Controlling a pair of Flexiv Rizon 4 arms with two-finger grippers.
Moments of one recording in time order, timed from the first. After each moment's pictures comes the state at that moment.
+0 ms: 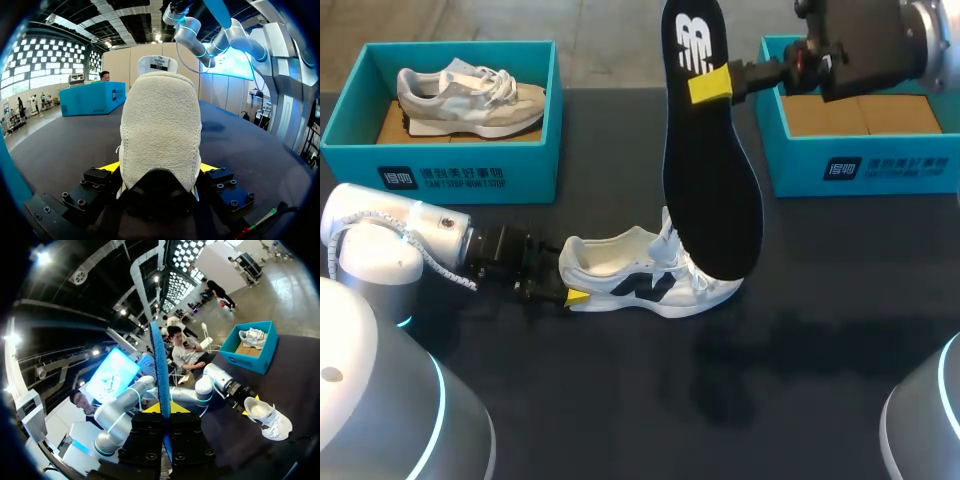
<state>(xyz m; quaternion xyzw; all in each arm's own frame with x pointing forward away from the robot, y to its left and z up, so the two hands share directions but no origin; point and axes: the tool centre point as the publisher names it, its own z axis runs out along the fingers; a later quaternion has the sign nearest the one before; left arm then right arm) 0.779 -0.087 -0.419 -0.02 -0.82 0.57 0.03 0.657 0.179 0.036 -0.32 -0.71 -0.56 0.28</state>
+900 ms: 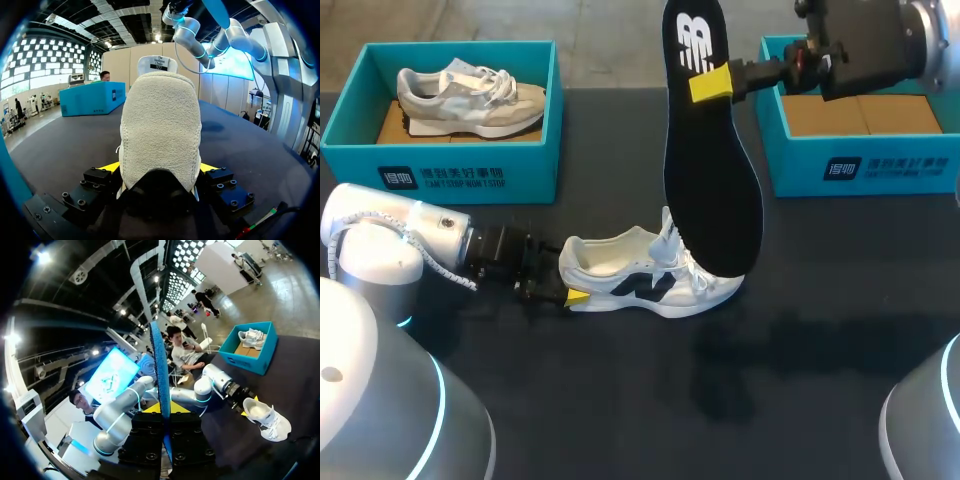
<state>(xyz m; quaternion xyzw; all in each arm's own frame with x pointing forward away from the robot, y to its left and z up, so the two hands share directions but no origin) 0.779 -0.088 -0.418 -0.03 -0.82 0.57 0.03 0.661 0.177 0.035 -0.32 -0.71 -0.56 0.28</state>
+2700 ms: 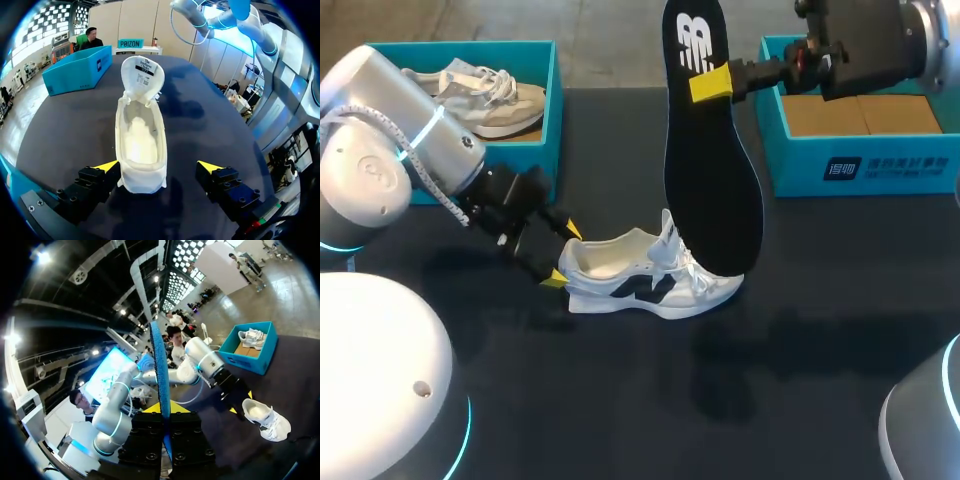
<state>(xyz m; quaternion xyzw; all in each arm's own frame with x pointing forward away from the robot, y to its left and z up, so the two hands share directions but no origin) 0.759 -0.060 -0.345 -0.04 -0.93 0.35 0.09 0.661 0.177 0.035 -0.32 -0.71 -0.56 0.28</state>
